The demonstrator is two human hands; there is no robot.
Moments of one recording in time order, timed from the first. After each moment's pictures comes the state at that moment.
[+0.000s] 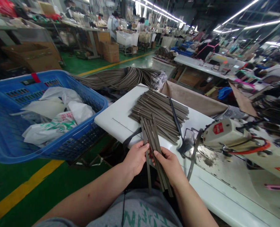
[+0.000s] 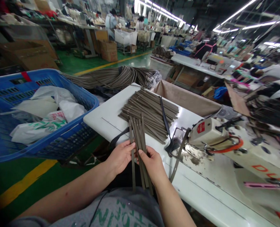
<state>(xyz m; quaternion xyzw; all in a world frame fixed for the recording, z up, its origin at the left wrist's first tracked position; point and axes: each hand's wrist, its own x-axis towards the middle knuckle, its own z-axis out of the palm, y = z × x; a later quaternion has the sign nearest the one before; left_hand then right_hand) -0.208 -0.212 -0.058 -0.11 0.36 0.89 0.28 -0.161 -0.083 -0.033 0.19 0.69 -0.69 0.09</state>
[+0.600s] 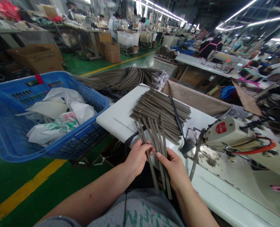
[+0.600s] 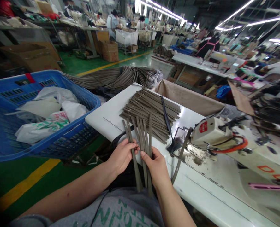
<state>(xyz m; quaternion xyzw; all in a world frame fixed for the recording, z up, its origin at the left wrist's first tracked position) -0.207 -0.210 -0.048 -0.13 0.38 0.89 0.22 -0.153 -0.082 -0.038 0.19 0.67 -0.72 0.02</state>
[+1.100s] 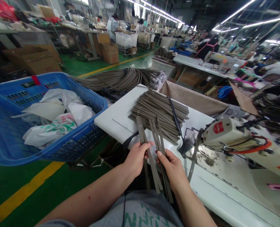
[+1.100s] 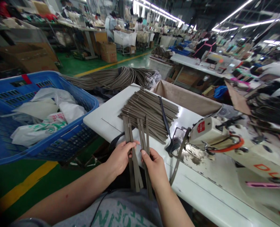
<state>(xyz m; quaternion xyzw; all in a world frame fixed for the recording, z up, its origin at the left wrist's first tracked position) -0.210 -0.208 -0.051 -0.14 0.45 0.85 0.23 -0.151 -0.079 -0.043 0.19 0.69 -0.69 0.02</state>
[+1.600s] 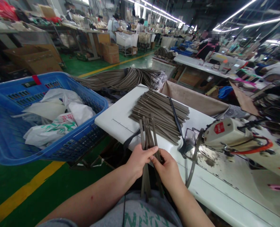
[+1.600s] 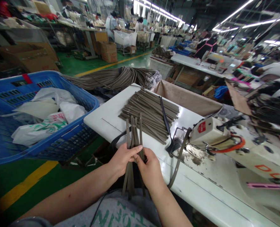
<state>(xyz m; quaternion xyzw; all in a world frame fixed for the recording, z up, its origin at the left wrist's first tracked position) -0.203 -0.208 -0.047 -0.12 0.47 0.84 0.25 -0.153 -0.089 -0.044 0.09 0.84 -0.53 -0.03</state>
